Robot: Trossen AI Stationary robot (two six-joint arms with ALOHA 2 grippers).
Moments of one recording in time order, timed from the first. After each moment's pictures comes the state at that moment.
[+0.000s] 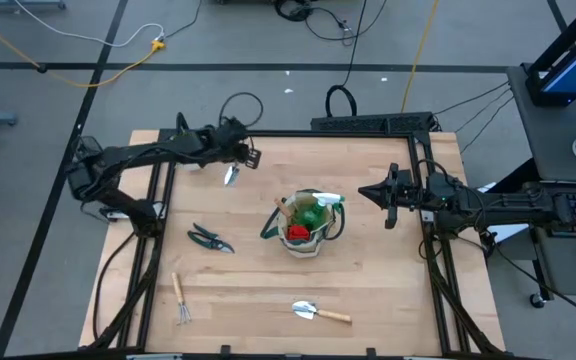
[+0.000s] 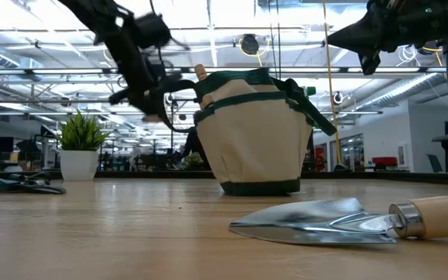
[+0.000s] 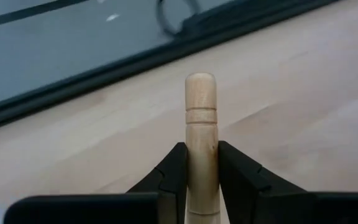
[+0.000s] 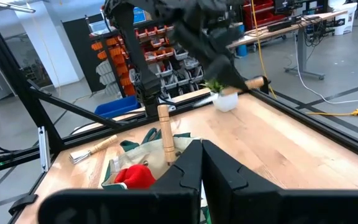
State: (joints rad) left arm 0.52 1.43 1.02 -0.47 -0.25 -0.53; right arm -0.09 0.51 0.35 0.13 0.08 0.27
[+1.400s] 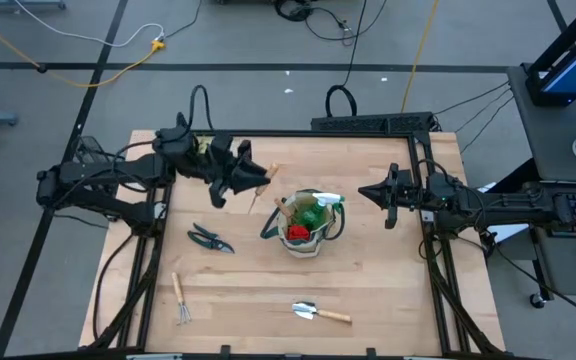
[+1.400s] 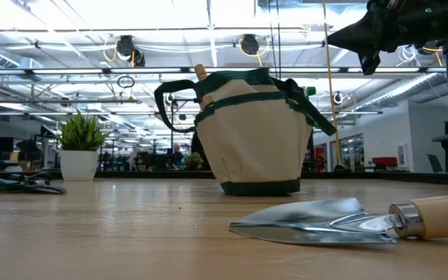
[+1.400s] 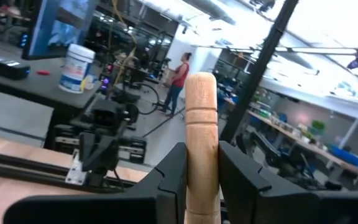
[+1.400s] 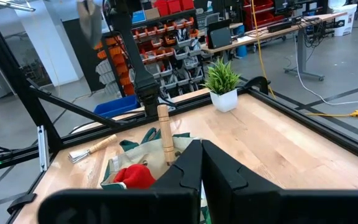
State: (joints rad) left arm 0.16 1.15 1.02 0.31 0.42 -0.45; right arm -0.09 0.51 0.35 0.13 0.08 0.26
